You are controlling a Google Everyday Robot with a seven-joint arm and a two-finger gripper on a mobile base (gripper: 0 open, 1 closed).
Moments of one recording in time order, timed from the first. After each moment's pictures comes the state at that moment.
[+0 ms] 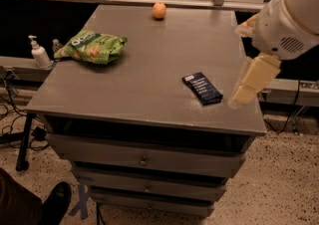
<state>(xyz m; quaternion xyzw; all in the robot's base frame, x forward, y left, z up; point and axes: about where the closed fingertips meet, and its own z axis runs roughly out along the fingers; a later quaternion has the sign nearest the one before) 0.476 -0.160 0.957 -0.61 0.75 0.03 0.24</state>
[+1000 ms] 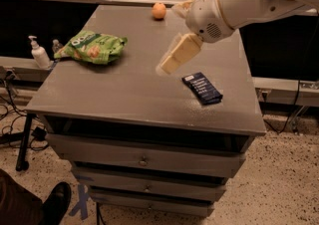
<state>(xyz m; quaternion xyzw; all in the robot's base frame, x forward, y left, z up) 0.562 -0.020 0.968 -0.61 0.66 0.17 0.41</state>
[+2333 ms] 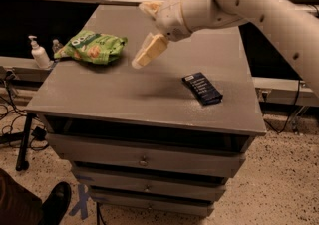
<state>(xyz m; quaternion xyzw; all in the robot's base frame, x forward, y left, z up) 0.642 0.047 0.935 -0.65 0.56 0.21 0.47</state>
